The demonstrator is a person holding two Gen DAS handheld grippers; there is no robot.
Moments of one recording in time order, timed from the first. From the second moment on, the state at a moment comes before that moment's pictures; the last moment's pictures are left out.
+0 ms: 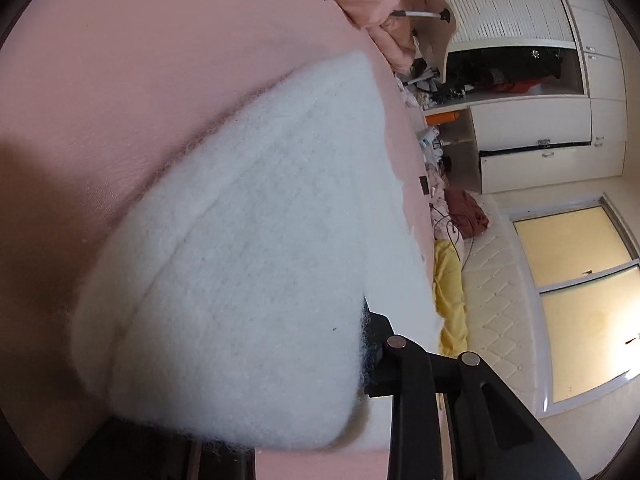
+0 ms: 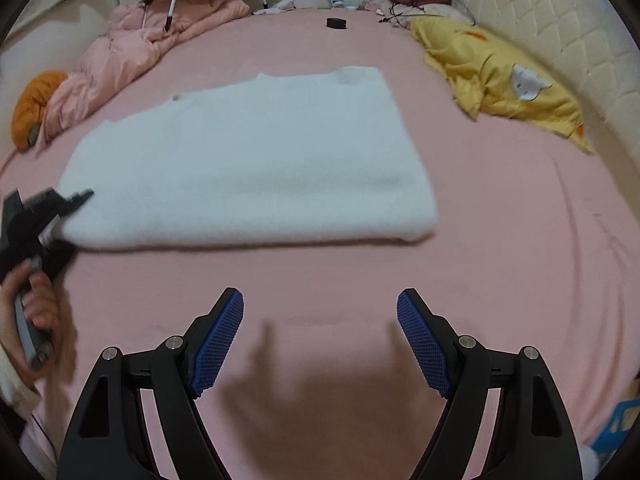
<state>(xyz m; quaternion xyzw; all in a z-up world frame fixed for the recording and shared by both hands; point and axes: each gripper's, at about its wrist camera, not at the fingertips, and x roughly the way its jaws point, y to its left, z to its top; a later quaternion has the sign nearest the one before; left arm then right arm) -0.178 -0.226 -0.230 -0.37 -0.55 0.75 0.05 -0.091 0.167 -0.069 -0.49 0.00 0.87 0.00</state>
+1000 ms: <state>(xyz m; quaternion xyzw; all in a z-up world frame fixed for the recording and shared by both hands) -0.173 -0.226 -0.237 -0.39 -0.55 0.74 0.07 -0.246 0.103 -0.117 -0.39 -0.02 0.92 -0.01</state>
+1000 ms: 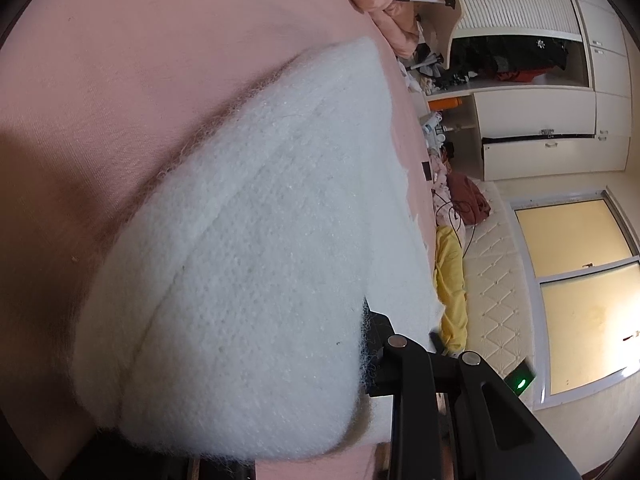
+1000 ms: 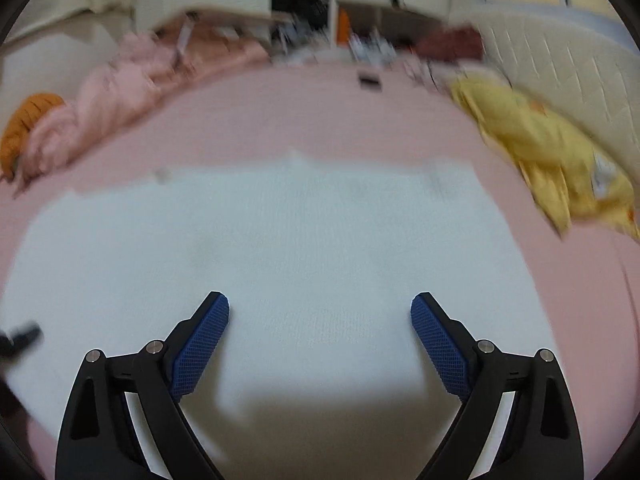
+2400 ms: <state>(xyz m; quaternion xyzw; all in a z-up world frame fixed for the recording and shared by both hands) -0.203 0.001 -0.053 -0.33 -0.04 0.94 0.04 -0.135 0.298 -0.055 -0.32 0.13 0.94 0.04</state>
